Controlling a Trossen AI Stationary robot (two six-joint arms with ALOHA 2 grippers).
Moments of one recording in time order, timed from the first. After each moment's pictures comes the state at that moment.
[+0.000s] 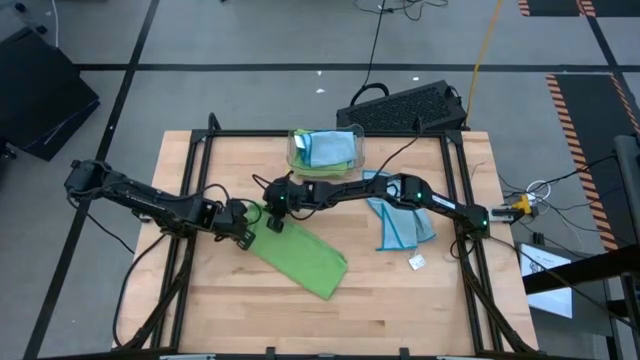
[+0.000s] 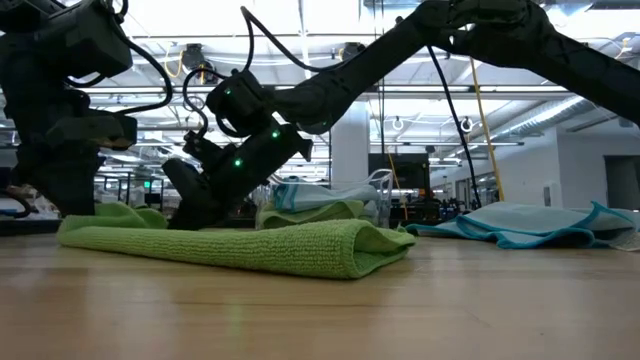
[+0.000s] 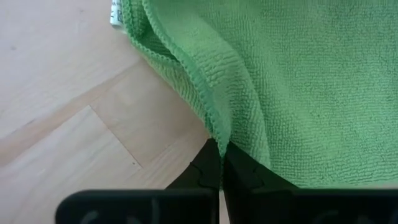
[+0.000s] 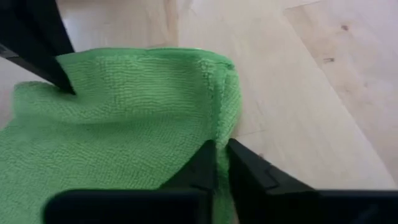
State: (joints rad) left arm -0.18 1.05 0.41 -0.60 -0.18 -1.09; right arm -0.11 2.56 1.94 -0.09 -0.06 0.16
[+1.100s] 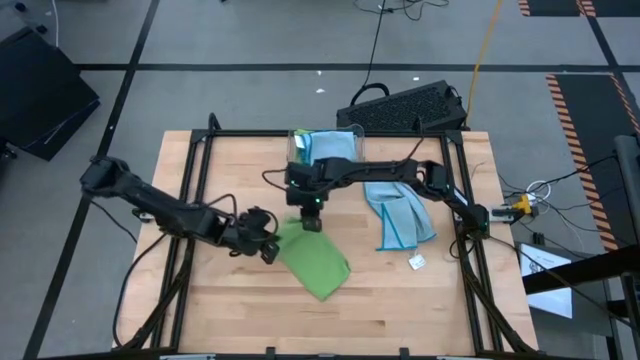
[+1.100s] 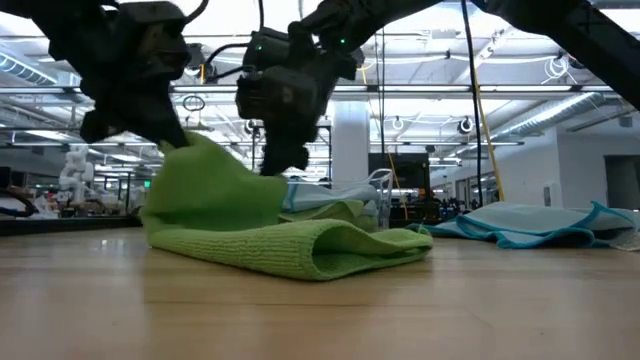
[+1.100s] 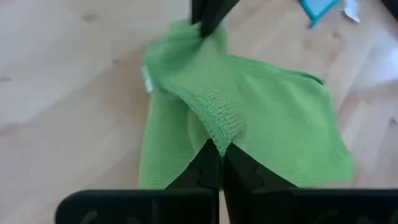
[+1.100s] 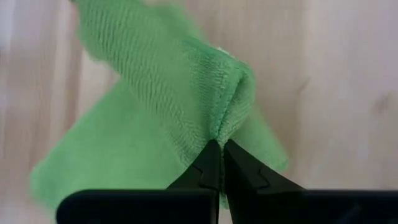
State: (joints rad) left arm -0.36 1.25 0.68 -0.35 -0.38 -1.10; right arm -0.16 2.27 1.93 -0.83 -0.42 -0.07
